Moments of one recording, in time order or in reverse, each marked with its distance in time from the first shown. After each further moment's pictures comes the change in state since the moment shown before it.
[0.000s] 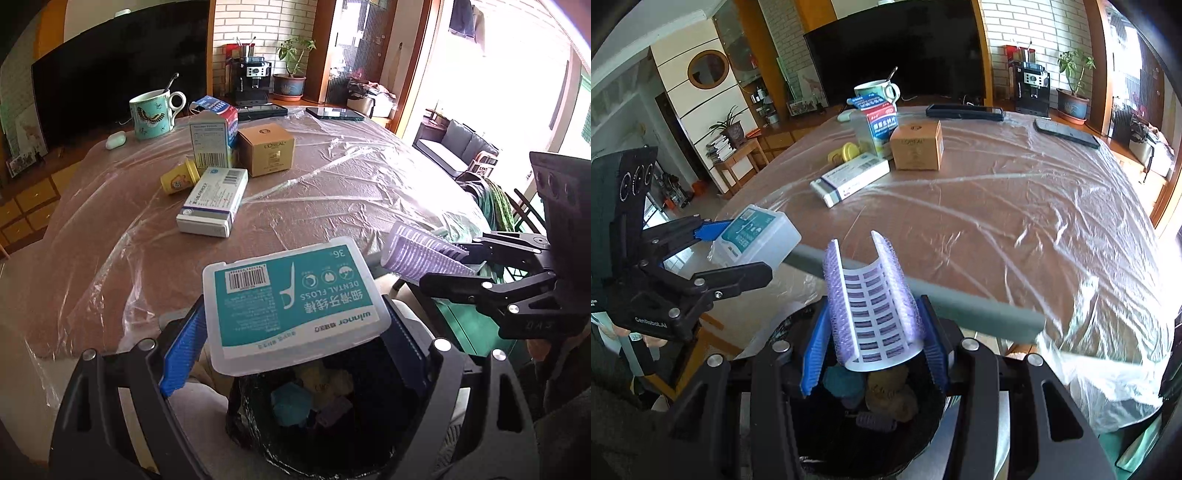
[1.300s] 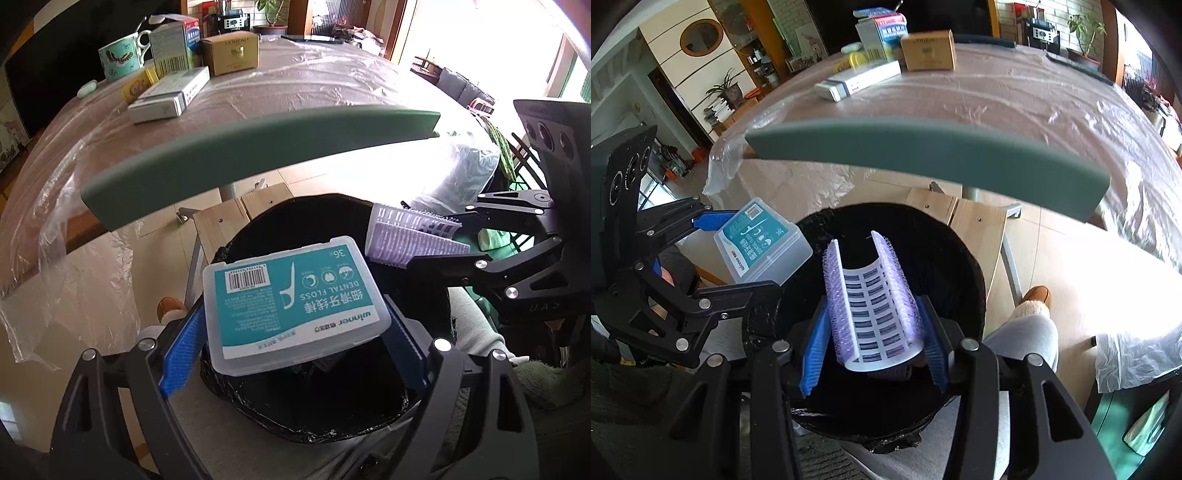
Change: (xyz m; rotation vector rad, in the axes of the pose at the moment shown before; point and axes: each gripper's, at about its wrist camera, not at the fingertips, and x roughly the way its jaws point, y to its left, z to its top) left arm 0.041 -0.024 -0.070 0.069 0.195 -0.007; right arm 0.042 0.005 -0.067 0.016 0.188 0.020
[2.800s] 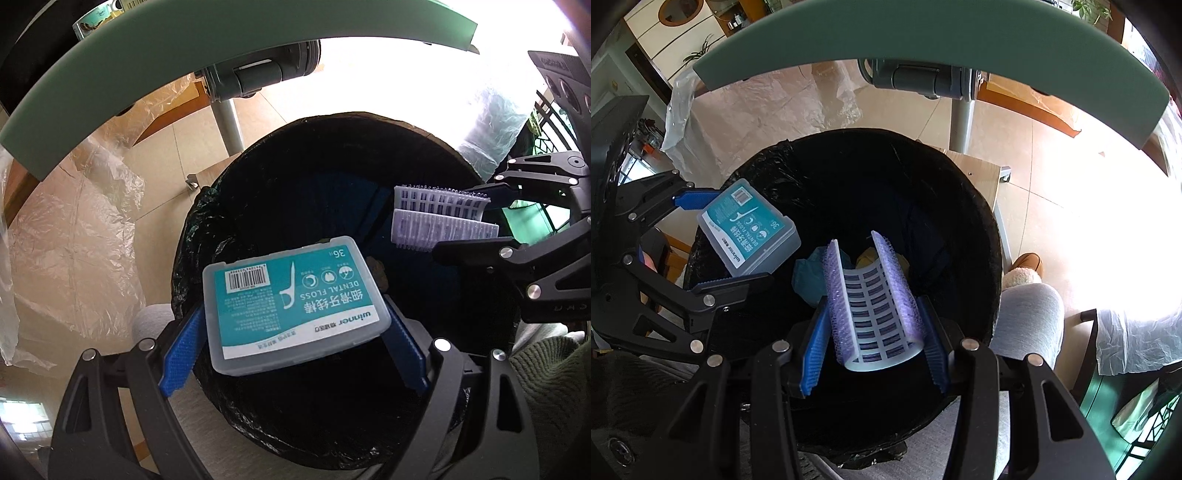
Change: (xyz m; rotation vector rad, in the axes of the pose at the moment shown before) left arm 0.055 0.001 -0.014 0.063 0.158 0.093; right arm 0.055 -0.009 -0.017 -0.006 0.148 -0.080
